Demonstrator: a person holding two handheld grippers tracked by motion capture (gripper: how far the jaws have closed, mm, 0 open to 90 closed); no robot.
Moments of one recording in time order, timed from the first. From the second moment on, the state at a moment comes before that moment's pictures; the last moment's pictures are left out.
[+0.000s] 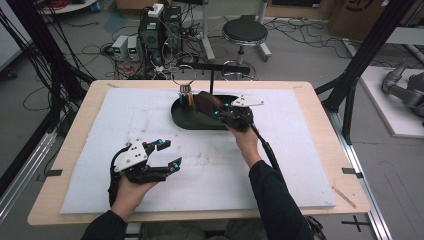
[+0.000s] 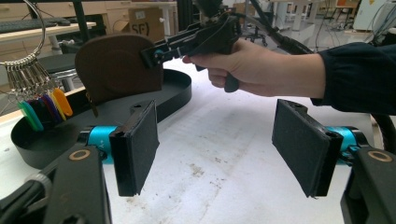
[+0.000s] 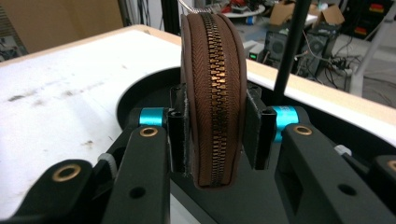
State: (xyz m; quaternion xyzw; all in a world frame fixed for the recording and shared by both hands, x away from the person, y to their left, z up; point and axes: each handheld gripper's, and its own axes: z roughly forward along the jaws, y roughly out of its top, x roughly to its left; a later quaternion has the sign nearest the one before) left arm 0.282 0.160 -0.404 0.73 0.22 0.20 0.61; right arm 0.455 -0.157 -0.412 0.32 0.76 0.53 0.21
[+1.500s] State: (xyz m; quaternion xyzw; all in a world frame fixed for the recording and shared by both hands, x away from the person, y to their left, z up) left arm 0.282 0.162 -0.406 0.73 0.22 0.20 0.61; right arm 0.465 -0.164 -0.434 0.35 0.77 0.46 0.26
